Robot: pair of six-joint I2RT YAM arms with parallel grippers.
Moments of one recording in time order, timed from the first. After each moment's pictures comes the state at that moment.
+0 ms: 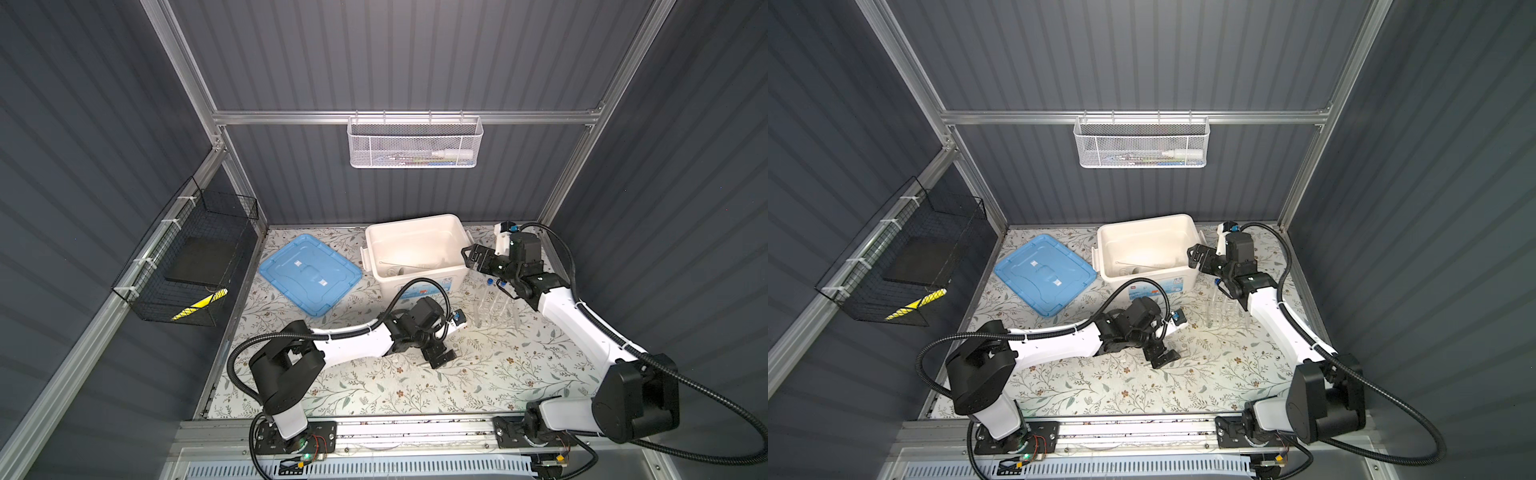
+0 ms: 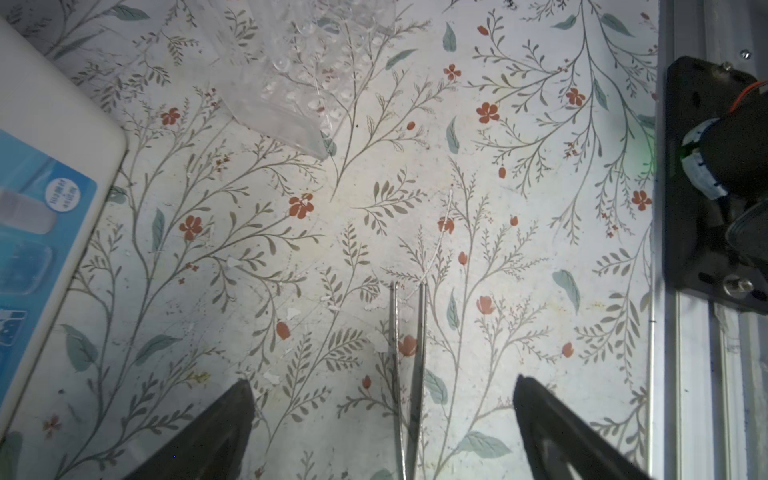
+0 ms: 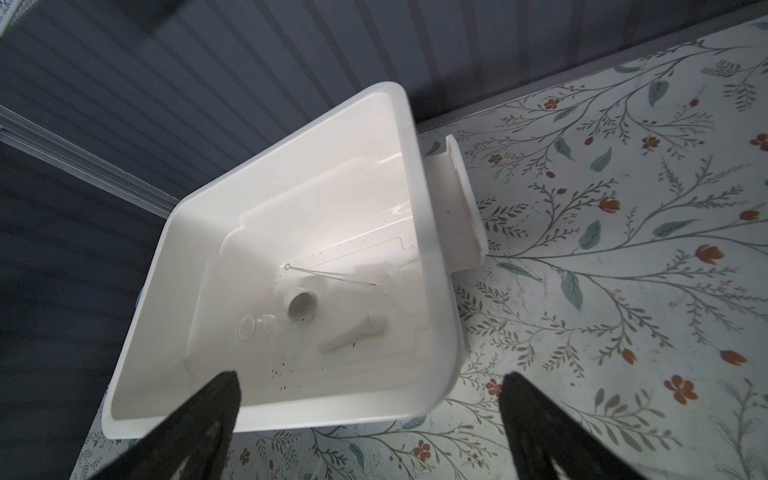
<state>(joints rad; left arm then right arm) -1.05 1.73 1.07 -0.18 0.20 0.18 0.20 1.36 1.04 -0.19 -0.18 0.45</state>
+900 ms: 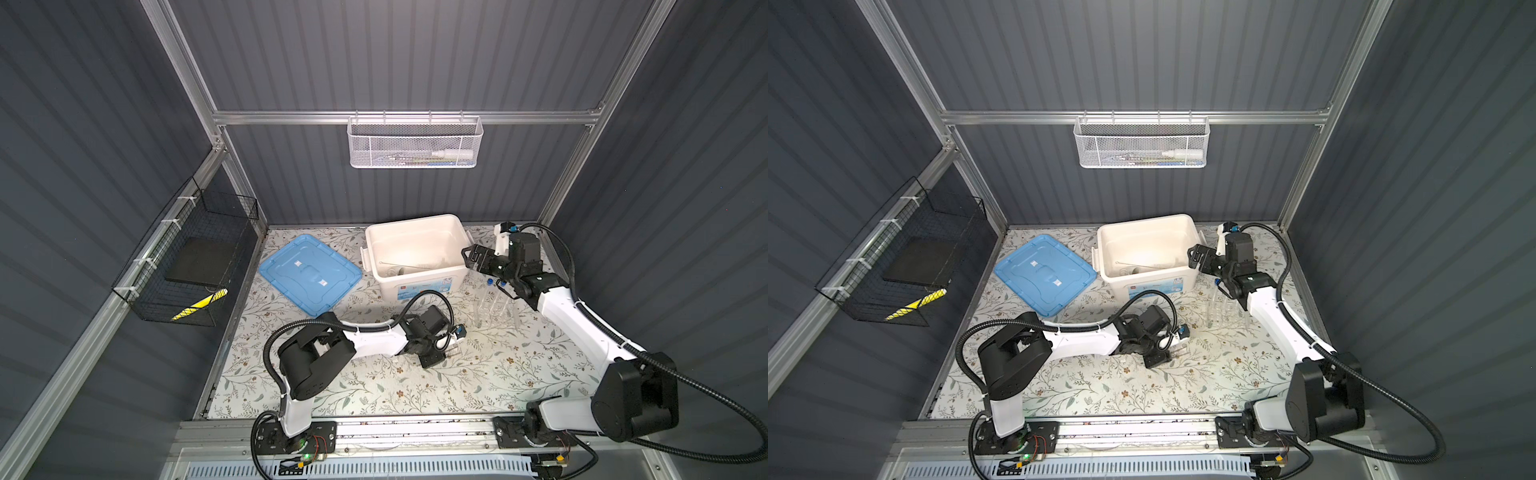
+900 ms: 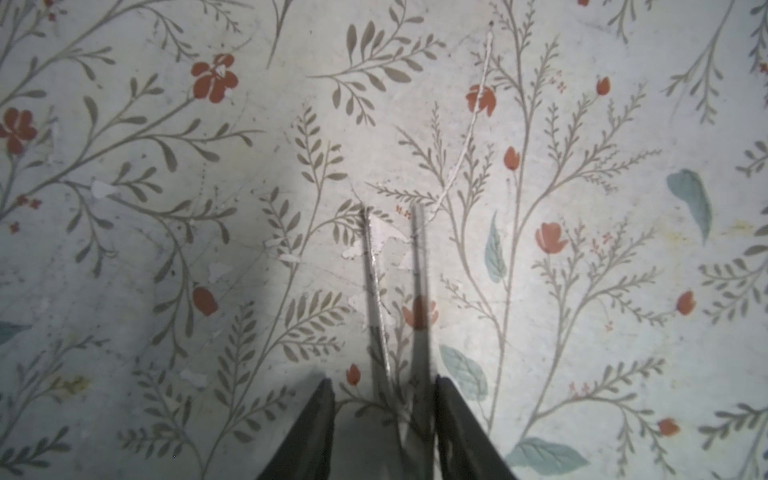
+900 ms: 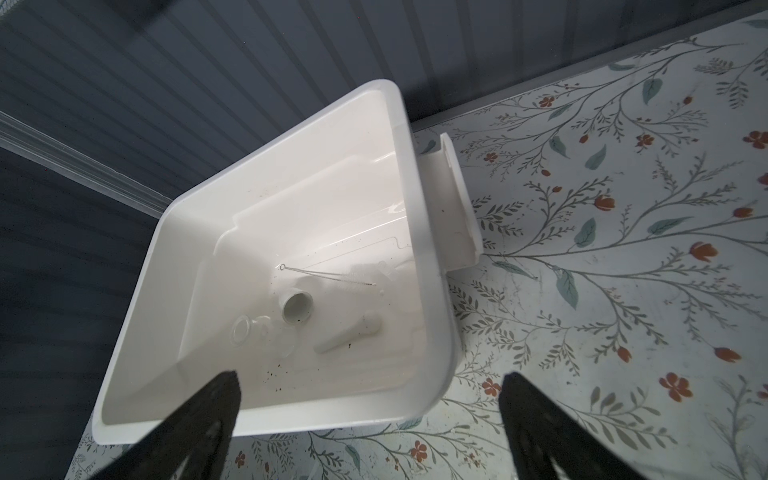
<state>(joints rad) -1.06 1.90 1.14 -0.28 0.17 0.25 0.20 1.37 1.04 -0.19 -0.17 0.45</state>
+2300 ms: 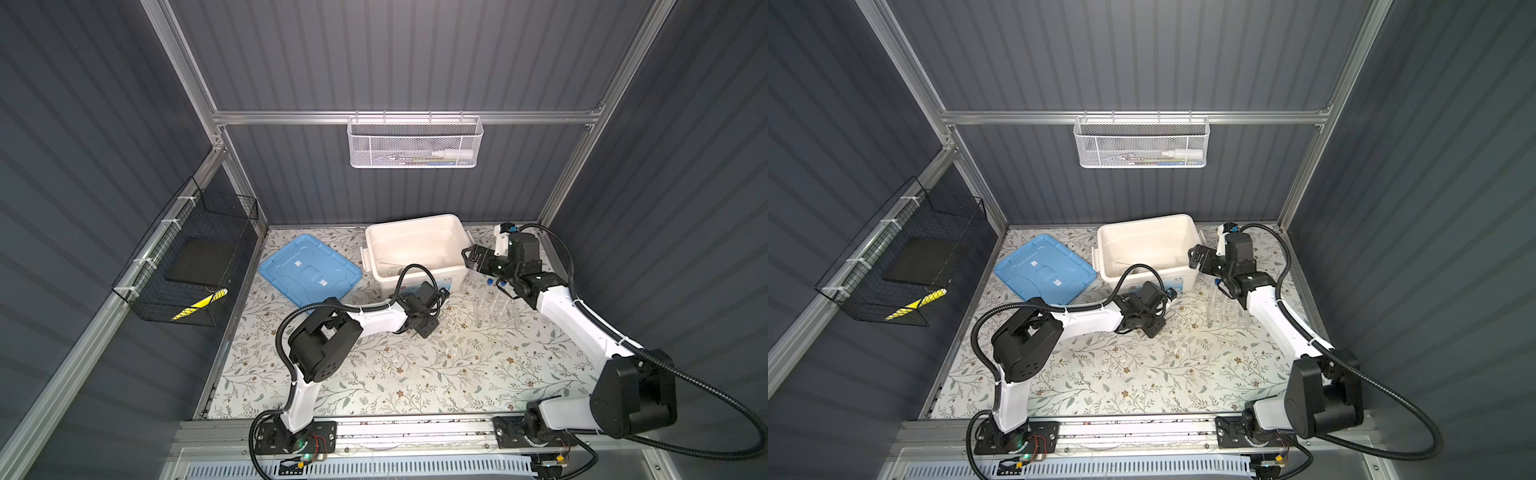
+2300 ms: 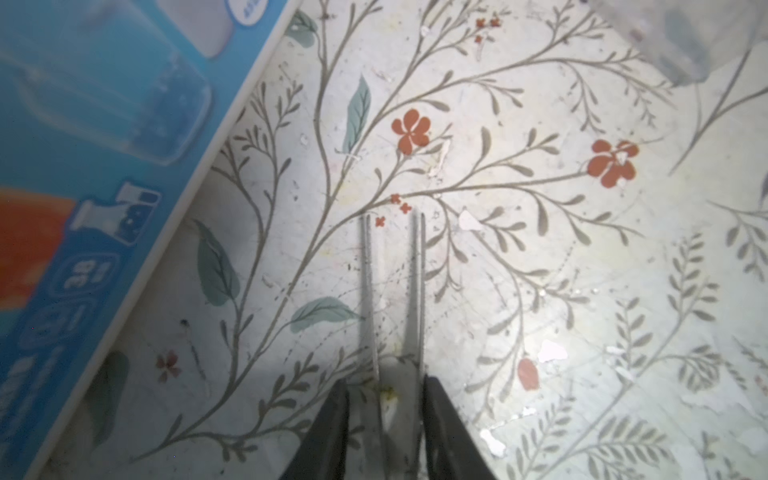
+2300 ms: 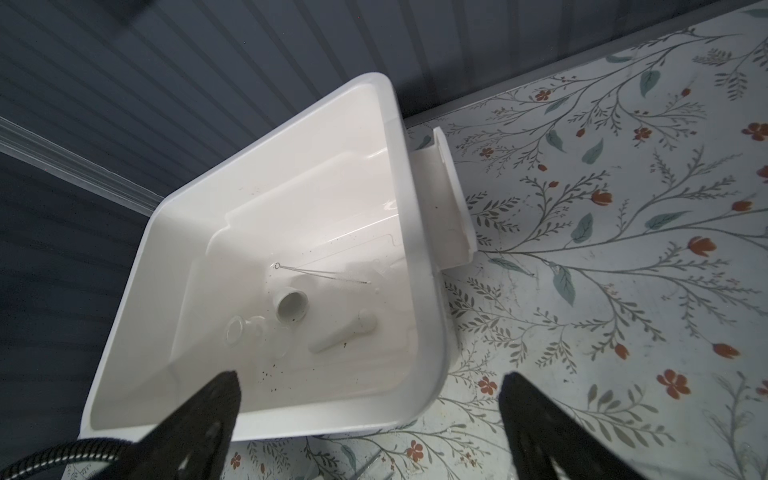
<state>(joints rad) -0.91 2.01 1.29 -0.30 -0.02 0.03 0.20 1.38 1.04 -0.19 -0.18 0.45</state>
